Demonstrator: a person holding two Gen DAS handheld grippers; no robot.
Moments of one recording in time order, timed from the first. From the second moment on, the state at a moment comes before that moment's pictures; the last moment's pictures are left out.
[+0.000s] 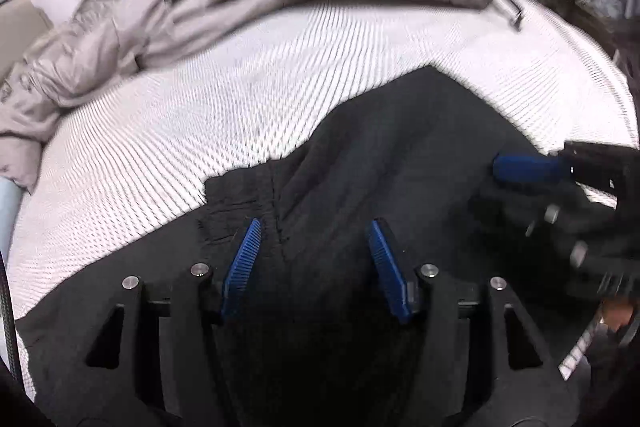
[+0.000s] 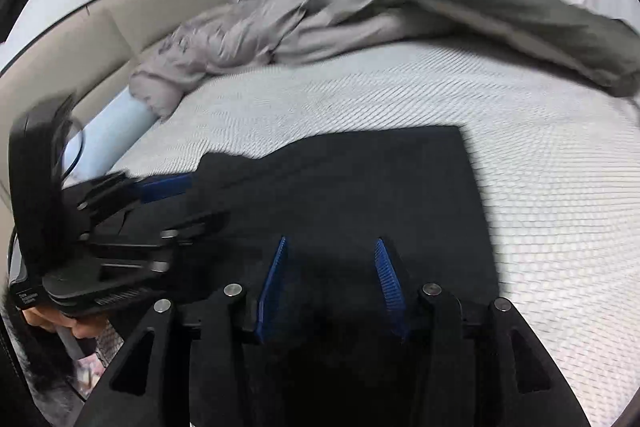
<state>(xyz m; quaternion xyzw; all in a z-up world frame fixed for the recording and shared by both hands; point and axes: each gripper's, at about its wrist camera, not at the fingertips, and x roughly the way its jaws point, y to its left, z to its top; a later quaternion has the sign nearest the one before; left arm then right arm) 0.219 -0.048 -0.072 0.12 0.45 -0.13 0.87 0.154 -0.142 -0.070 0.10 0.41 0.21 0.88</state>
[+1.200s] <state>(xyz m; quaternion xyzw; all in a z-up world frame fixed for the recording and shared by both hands) 0.243 0.011 -0.083 0.07 0.46 -0.08 0.88 0.216 -0.145 -0.090 0.02 0.45 0.06 0.89</state>
